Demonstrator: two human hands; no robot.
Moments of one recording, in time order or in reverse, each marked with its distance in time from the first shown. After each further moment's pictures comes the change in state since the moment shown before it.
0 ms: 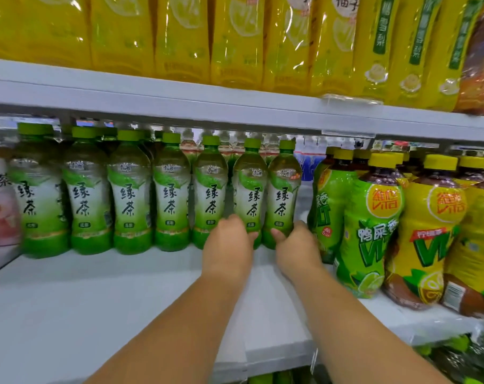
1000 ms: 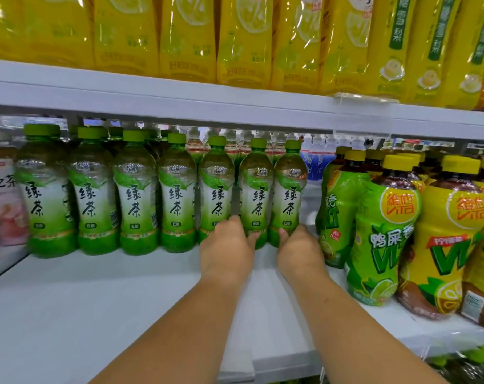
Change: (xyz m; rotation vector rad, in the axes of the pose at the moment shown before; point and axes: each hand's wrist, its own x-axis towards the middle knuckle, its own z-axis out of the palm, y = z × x) left_hand 0.005 -0.012 0.004 0.009 0.046 -0.036; right_hand 0.011 0.003 0.014 -0.258 0.011 -0.066
